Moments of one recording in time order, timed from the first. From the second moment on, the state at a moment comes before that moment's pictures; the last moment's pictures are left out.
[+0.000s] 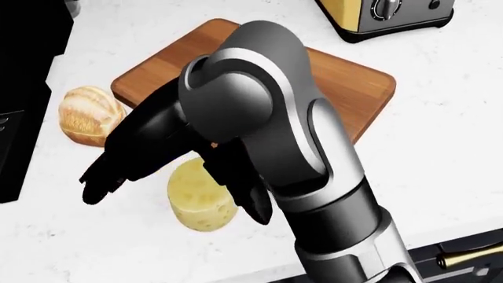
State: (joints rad) left arm -0.45 0.53 0.49 -0.49 -0.70 0.74 0.35; right arm -1.09 0.07 0.15 0.17 -0.80 -0.32 1.59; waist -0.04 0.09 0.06
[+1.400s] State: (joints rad) left arm -0.45 0.53 0.48 -0.50 -0.70 0.75 0.34; right arm -1.33 -0.09 0.08 0.47 -0.74 -0.45 1.46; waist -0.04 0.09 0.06
